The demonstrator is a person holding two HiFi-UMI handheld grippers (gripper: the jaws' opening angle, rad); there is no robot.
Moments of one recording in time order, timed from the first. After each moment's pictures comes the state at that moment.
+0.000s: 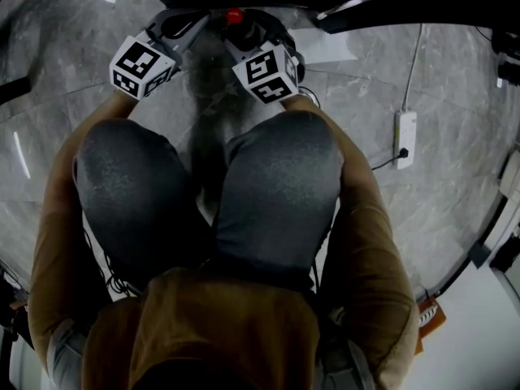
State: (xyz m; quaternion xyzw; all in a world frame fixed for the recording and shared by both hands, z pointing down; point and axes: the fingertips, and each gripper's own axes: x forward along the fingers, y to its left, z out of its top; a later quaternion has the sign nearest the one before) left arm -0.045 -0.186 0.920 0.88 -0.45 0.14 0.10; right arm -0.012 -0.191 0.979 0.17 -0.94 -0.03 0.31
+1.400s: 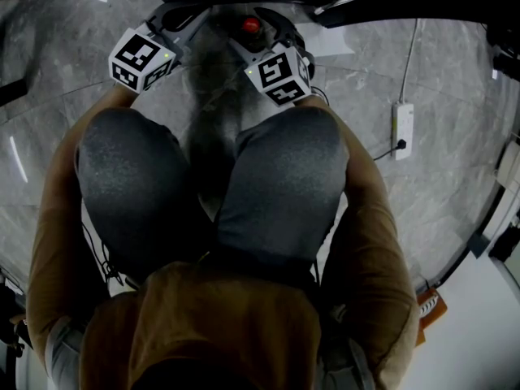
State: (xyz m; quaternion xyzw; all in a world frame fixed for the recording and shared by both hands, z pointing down) left arm -0.047 -0.189 0.910 0.89 -0.43 0.13 0.10; right arm 0.003 -0.183 0.968 0.15 -0.94 -0.06 0.31
